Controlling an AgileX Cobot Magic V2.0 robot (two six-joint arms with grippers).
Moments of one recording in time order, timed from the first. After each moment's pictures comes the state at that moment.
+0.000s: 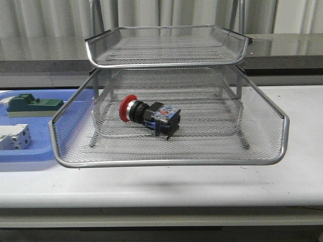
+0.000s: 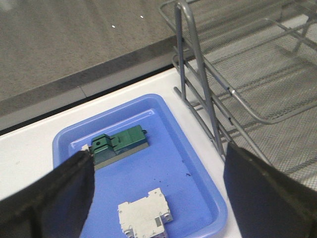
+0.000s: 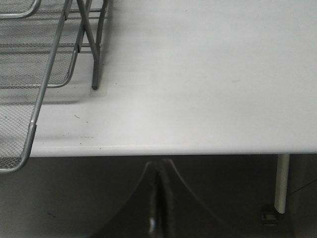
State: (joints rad) left arm -0.06 0.88 -0.82 -0.44 0.45 0.61; right arm 0.22 0.43 -0.61 -0.18 0.88 0.30
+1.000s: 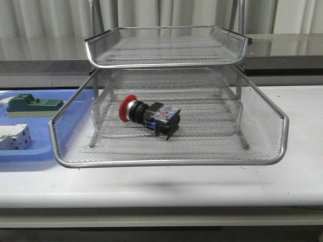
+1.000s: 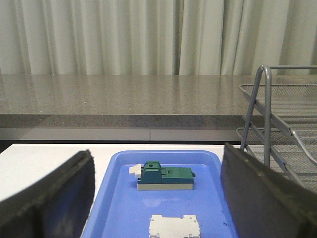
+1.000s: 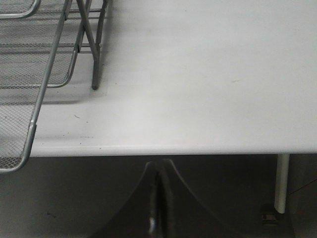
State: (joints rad) left arm -0.06 0.28 -0.19 -0.69 -0.08 0.61; right arm 0.22 0.43 -0.61 -0.18 0.88 0.30
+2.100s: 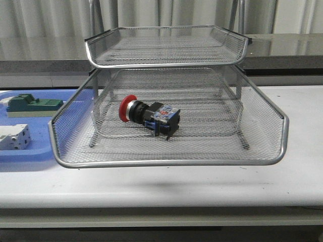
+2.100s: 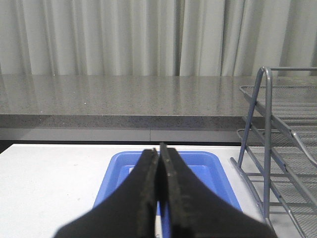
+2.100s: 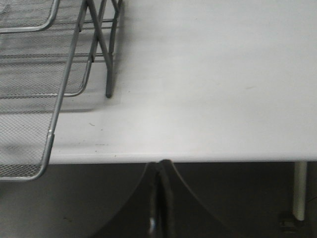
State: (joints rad) left arm -0.06 0.28 -0.19 -0.69 -0.09 0.61; right arm 0.22 0.46 -0.61 -0.12 0.83 0.30
